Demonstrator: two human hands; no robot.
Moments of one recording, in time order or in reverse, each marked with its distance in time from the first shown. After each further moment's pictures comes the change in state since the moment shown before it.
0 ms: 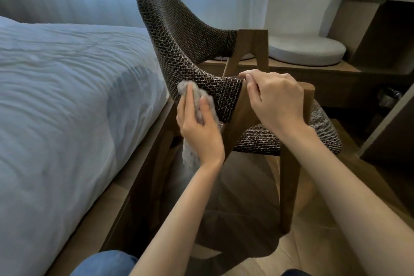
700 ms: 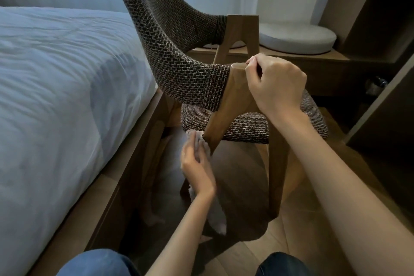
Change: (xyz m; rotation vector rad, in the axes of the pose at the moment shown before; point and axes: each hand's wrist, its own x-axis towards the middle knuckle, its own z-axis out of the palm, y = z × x) left_hand -0.077 -0.081 -0.029 0.218 -0.230 -0.325; right_hand 0.001 0.013 -0.001 -0.040 0.039 0.151
